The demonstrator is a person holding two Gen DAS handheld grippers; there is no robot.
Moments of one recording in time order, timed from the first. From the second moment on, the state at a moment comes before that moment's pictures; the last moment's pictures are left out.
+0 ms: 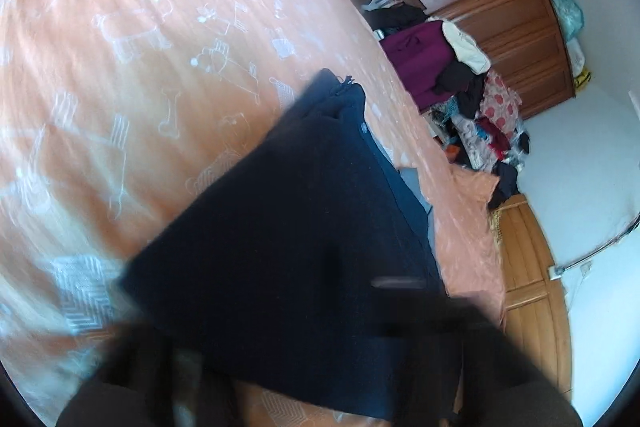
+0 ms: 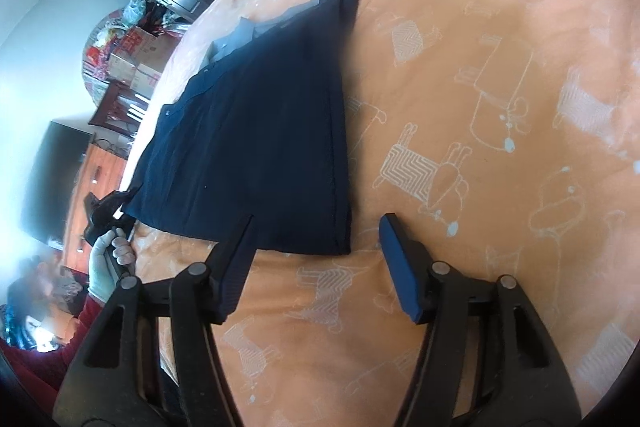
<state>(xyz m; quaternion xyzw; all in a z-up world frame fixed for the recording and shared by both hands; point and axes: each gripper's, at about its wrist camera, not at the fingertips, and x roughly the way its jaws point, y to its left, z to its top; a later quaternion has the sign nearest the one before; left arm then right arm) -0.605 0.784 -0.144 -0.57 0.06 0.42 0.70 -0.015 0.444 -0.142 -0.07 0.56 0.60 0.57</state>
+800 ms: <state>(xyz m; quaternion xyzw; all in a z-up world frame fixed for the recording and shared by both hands) -0.488 0.745 -0.052 -0.25 0.19 0.47 0.83 -0.306 0.802 -0.031 -0.23 0.48 0.77 0.34</state>
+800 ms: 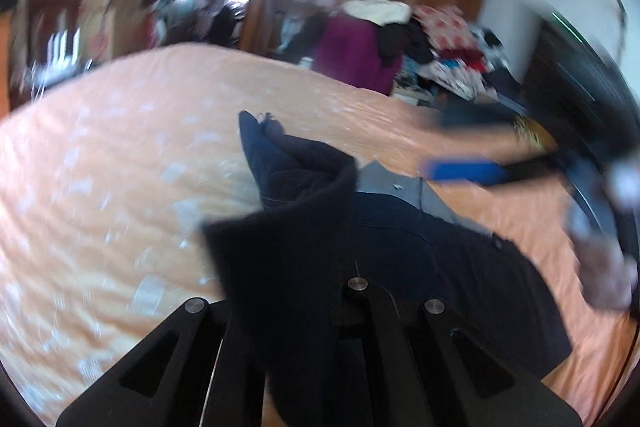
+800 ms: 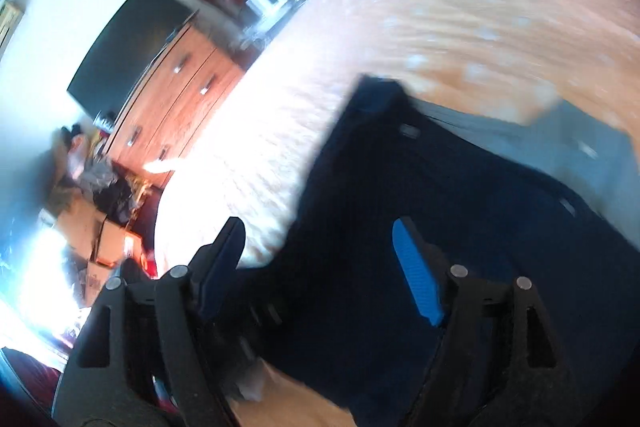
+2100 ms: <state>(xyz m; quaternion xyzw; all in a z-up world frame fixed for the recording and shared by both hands) -0.176 0.627 -0.088 -0.10 0.43 0.10 0.89 0.018 0.598 -0.170 0.04 0.65 0.63 0.42</state>
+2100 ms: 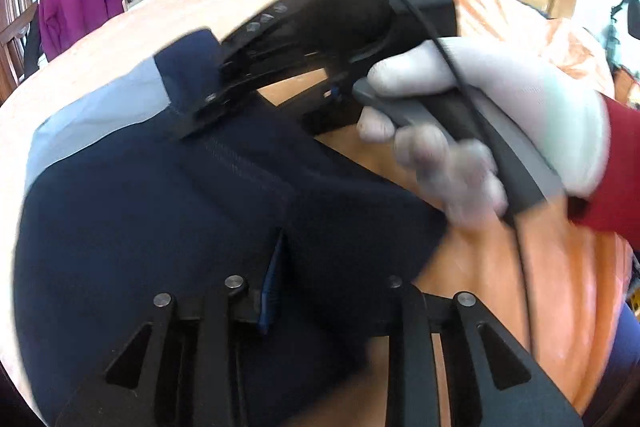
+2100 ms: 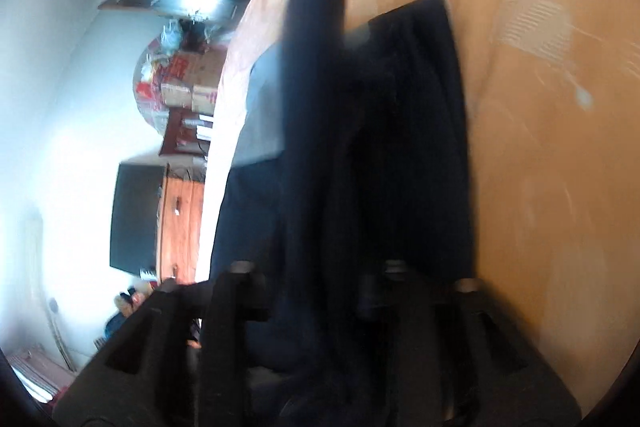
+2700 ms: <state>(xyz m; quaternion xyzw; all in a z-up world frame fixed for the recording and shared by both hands) -0.344 0.636 -0.070 -0.15 0.39 0.28 0.86 -0.032 0.531 -0.159 0.03 0.68 0.62 0.39</state>
